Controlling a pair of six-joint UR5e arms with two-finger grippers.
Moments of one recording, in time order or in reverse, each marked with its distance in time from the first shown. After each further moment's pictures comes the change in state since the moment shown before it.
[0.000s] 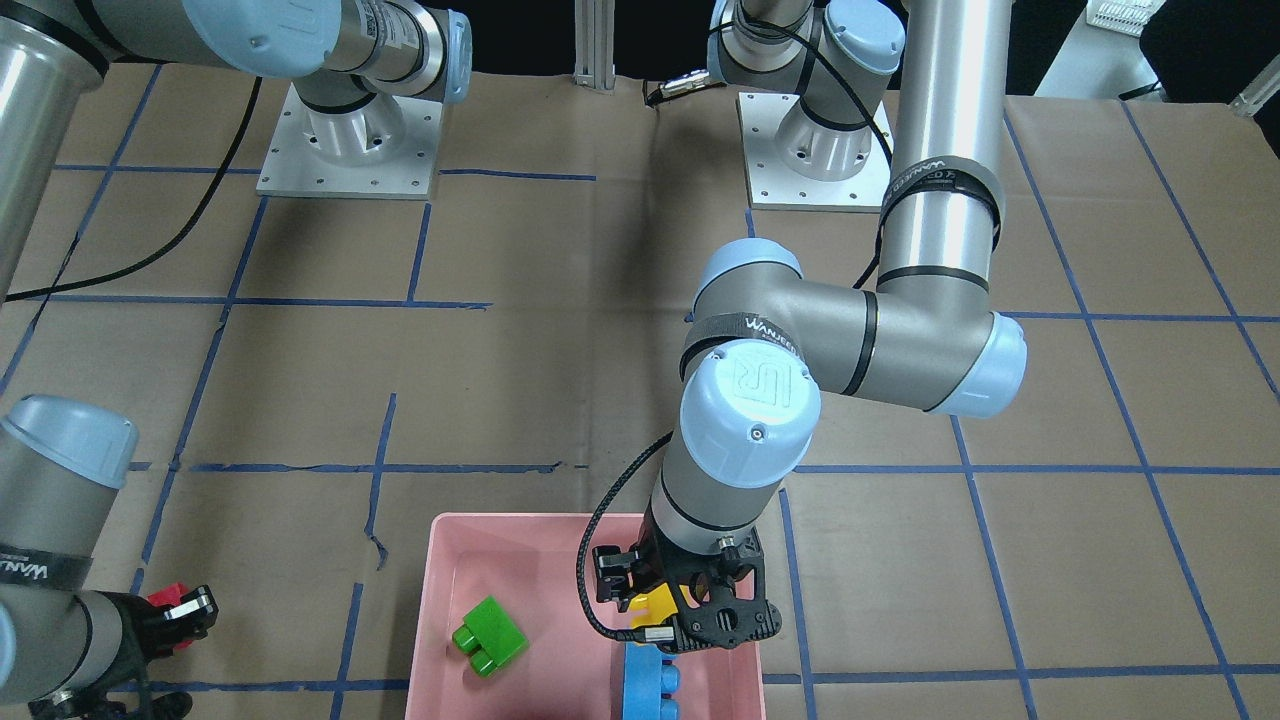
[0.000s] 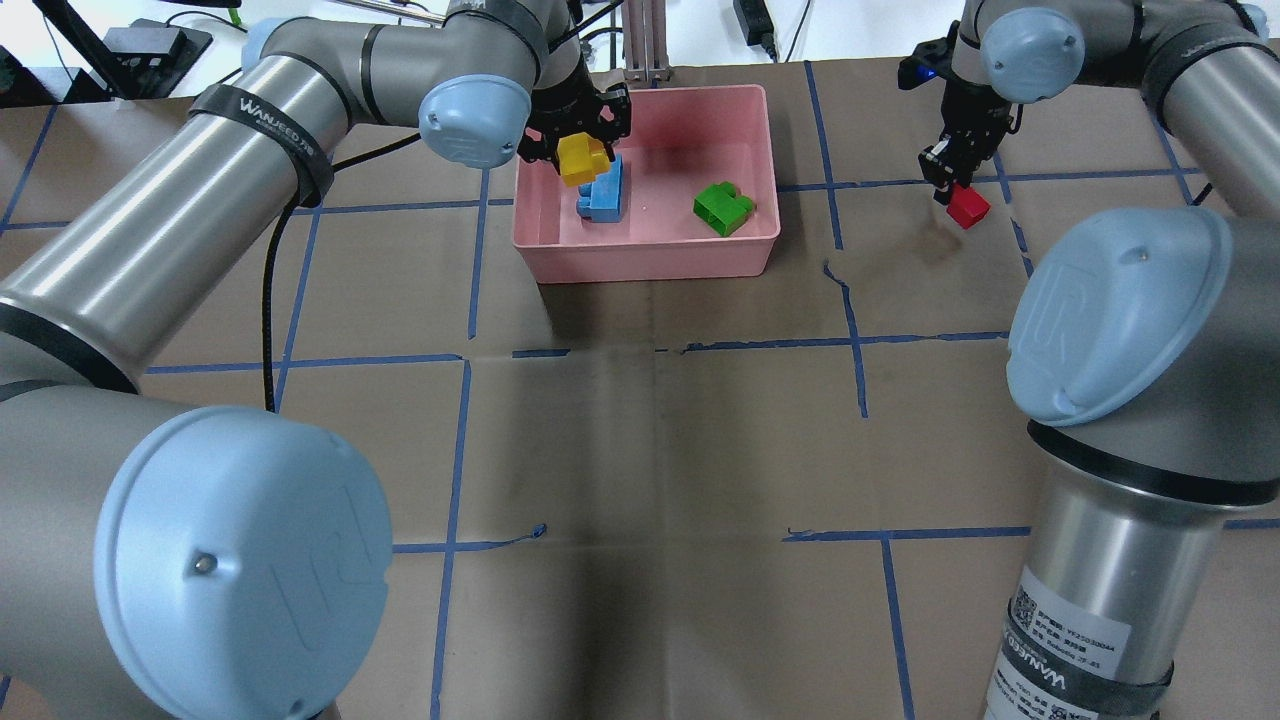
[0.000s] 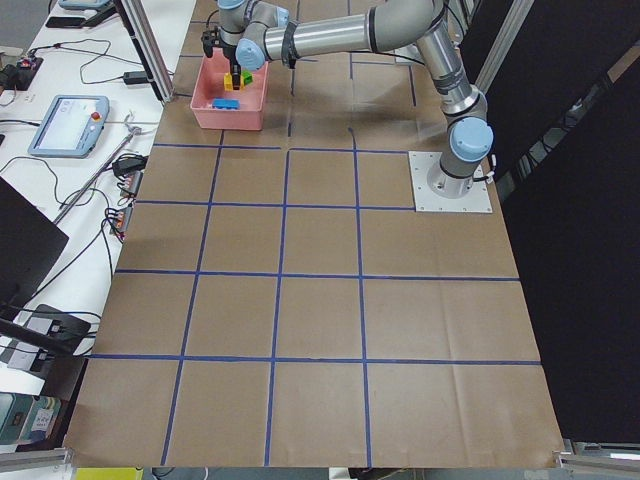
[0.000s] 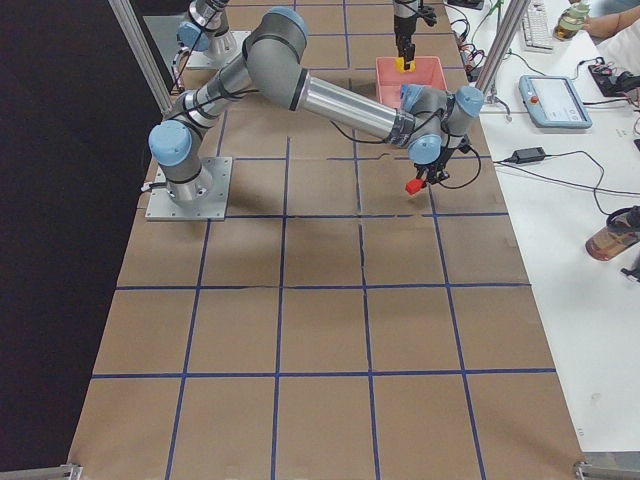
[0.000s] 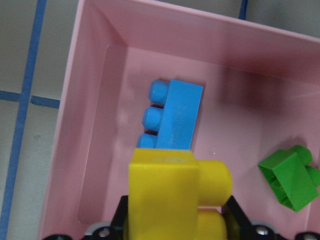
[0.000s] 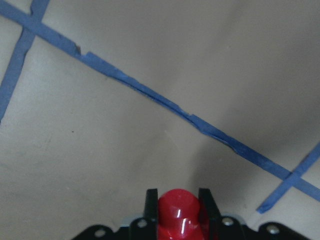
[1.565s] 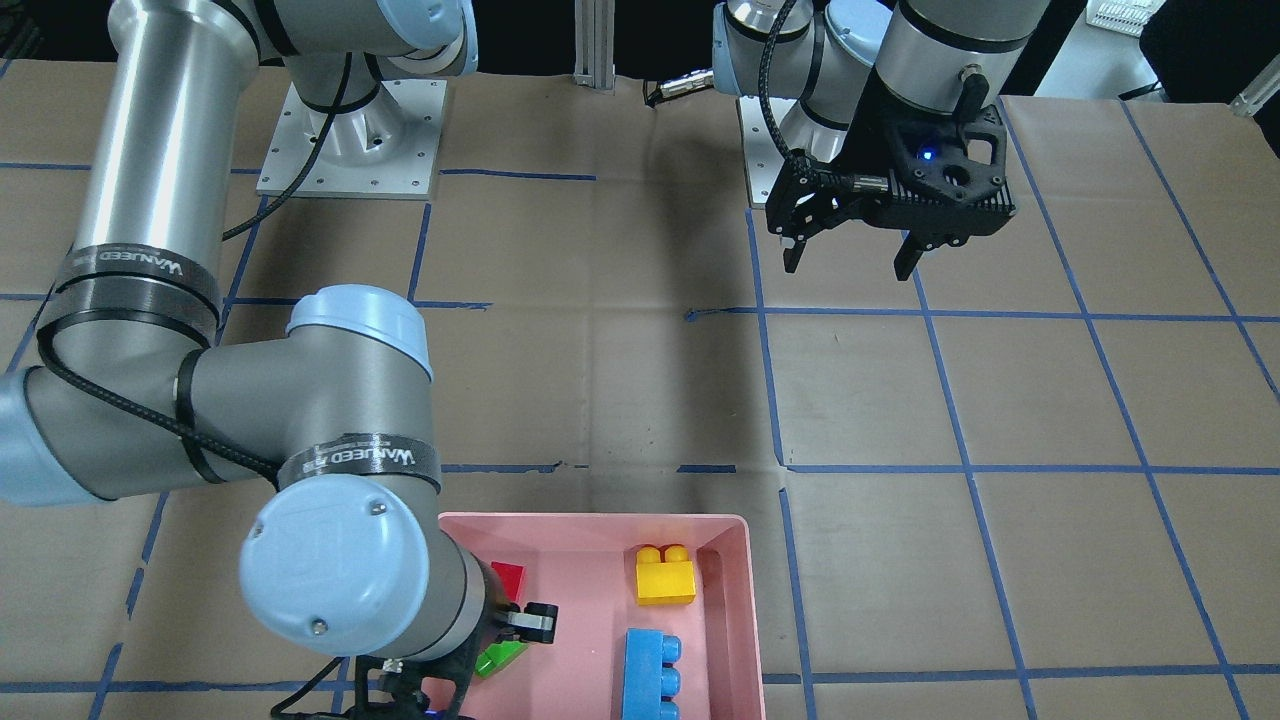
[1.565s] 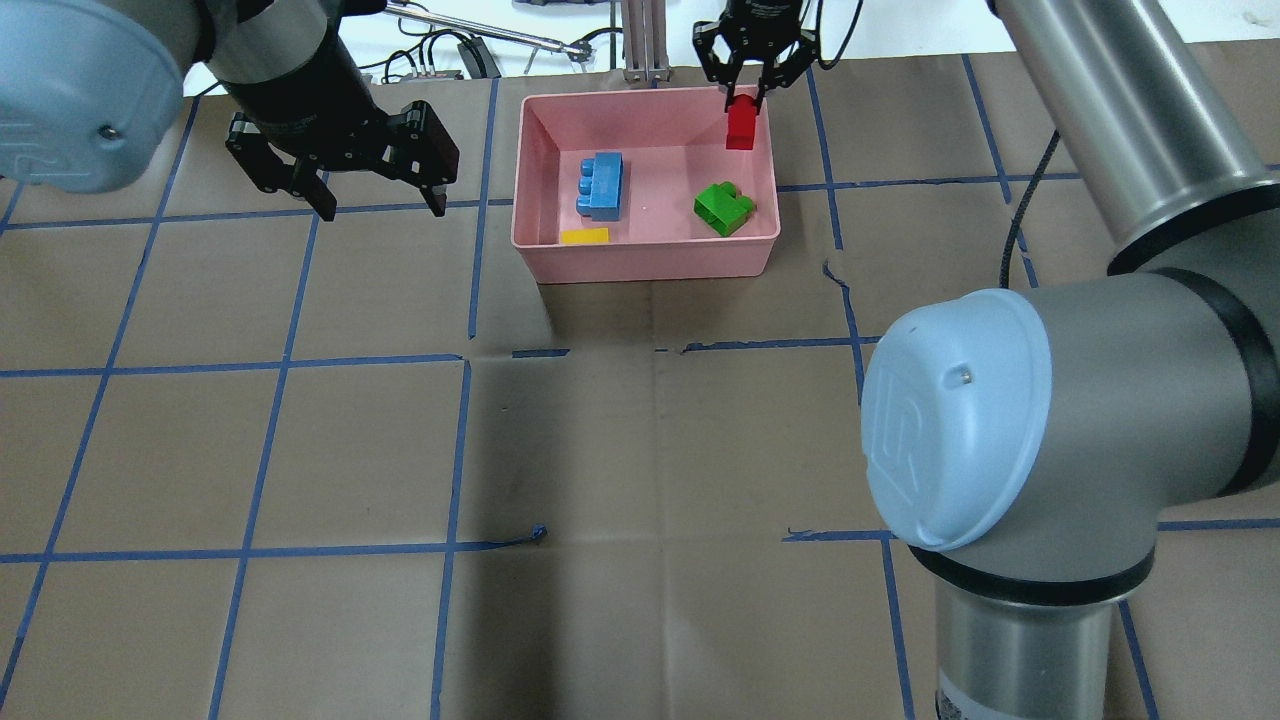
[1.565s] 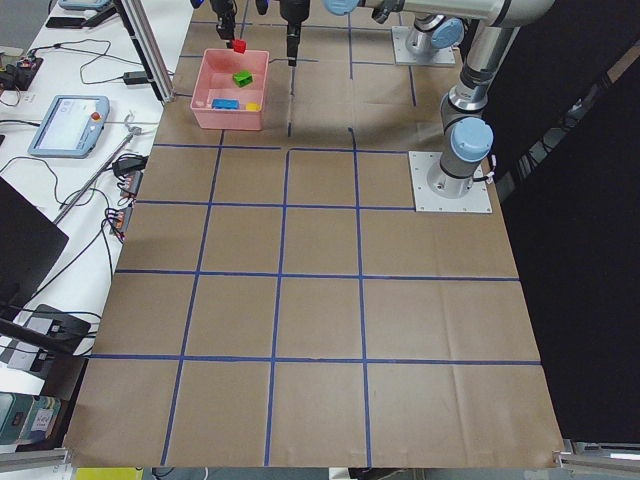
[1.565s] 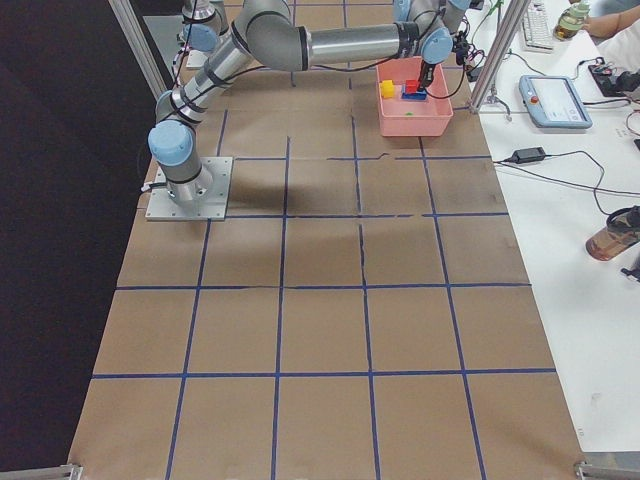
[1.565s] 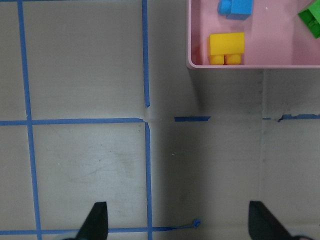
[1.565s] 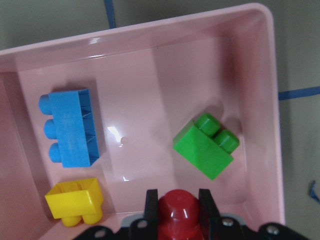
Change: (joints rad) left arm 0.155 0.624 -0.266 -0.433 0.048 0.389; right arm 0.347 0.047 -0.293 0.172 0.238 1.015
